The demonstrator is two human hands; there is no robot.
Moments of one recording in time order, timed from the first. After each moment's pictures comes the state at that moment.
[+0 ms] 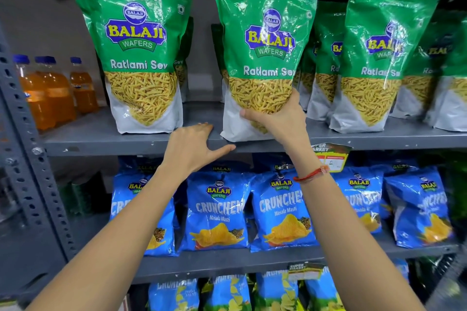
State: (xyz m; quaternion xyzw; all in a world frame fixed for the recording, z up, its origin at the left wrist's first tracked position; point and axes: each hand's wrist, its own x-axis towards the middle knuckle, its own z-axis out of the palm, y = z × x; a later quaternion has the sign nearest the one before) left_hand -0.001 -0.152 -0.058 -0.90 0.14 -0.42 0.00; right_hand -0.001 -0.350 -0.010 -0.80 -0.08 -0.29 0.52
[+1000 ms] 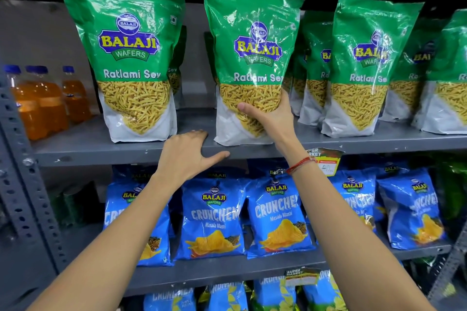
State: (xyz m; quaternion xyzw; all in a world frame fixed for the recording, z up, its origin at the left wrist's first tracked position) left_hand 0.000 -0.153 -0.059 -0.89 0.14 -0.43 -0.01; right_hand 0.030 -0.353 -0.009 -0.71 -0.13 -0.27 0.63
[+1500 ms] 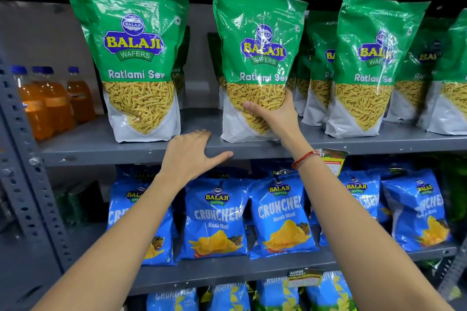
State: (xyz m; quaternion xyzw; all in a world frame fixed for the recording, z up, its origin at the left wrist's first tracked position) left_hand -0.003 -0.154 -0.057 -0.91 0.13 -0.39 0.00; right_hand 0.046 -0.358 -0.006 -0.73 -0.12 -0.26 0.61
